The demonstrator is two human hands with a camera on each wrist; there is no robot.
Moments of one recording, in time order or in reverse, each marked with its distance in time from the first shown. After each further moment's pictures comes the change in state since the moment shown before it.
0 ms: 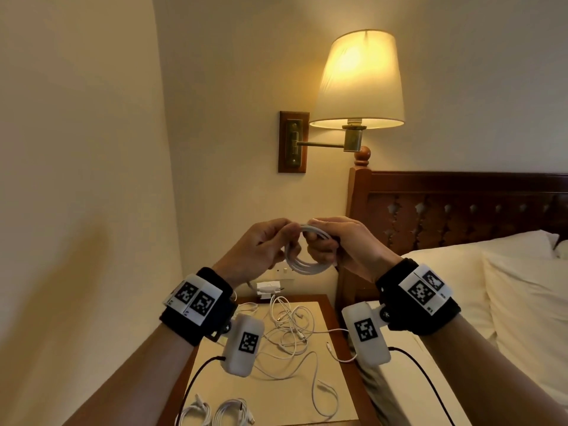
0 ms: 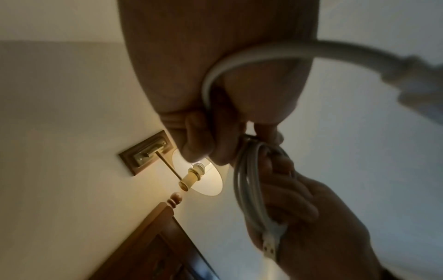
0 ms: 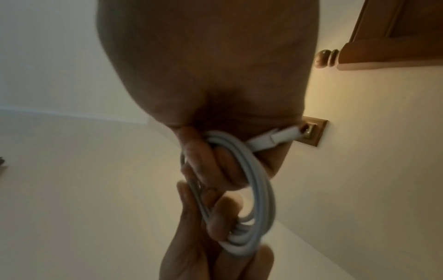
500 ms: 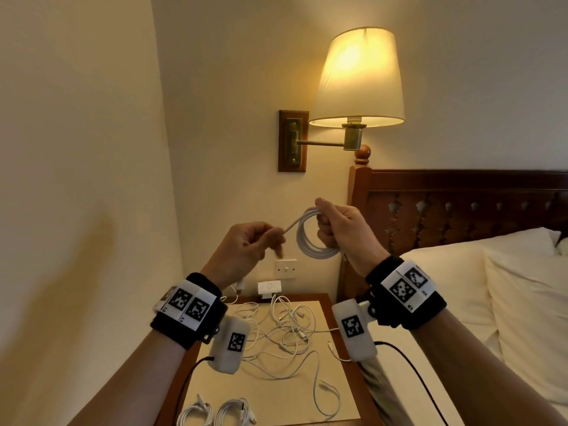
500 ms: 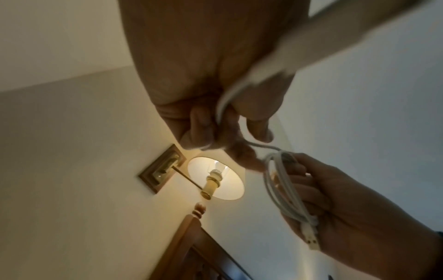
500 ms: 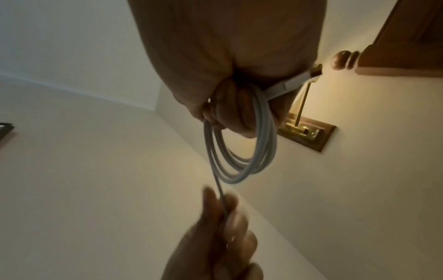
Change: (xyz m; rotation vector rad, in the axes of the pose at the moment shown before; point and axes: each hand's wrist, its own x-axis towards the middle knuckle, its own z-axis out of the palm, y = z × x) left_hand -0.006 -0.019 -0.016 0.149 0.188 -0.022; right_hand 0.016 0.007 0.002 -0.071 0.418 -0.123
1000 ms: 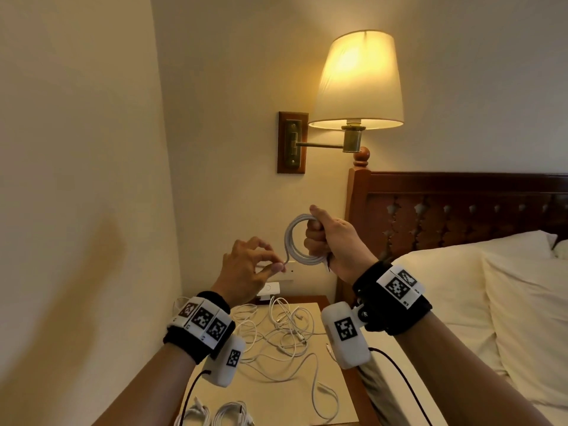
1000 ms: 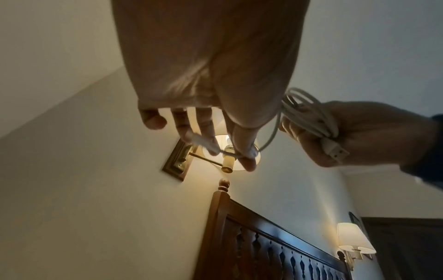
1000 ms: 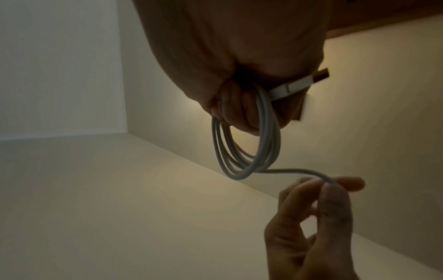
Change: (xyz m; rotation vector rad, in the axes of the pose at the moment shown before) left_hand -0.005 -0.062 0.012 0.610 -0.003 -0.002; right_hand 0.009 0.015 0.009 0.359 -0.010 0.215
